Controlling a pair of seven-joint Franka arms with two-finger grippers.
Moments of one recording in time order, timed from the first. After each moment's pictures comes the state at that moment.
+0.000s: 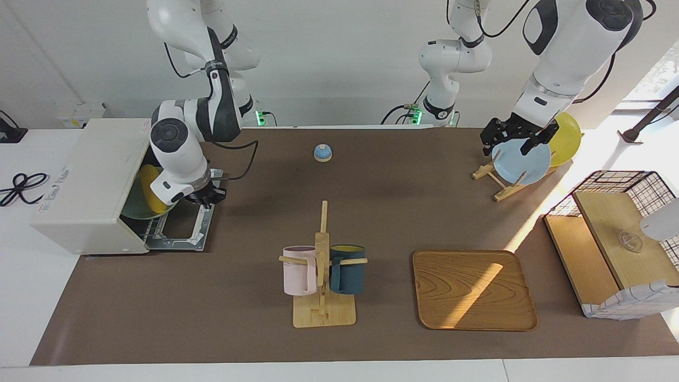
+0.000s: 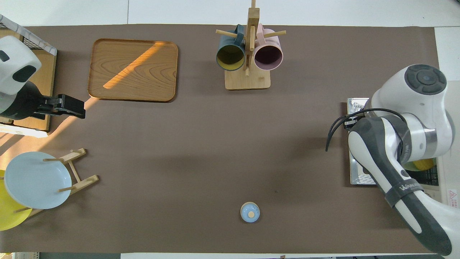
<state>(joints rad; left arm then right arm) -0.14 -0.01 -0.01 -1.64 -0.03 1.60 -0.09 0.04 0.16 0.03 -2.08 -0.11 2.08 0.17</state>
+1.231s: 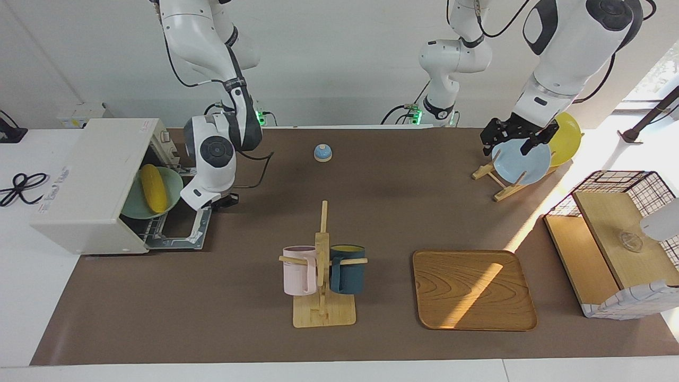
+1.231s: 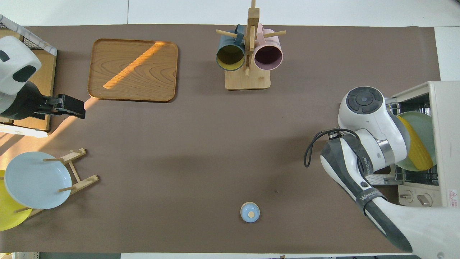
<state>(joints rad) -0.14 -0.01 -0.01 -1.64 -0.03 1.60 -0.09 0.10 0.20 0.05 -2.10 -0.35 2.02 0.26</state>
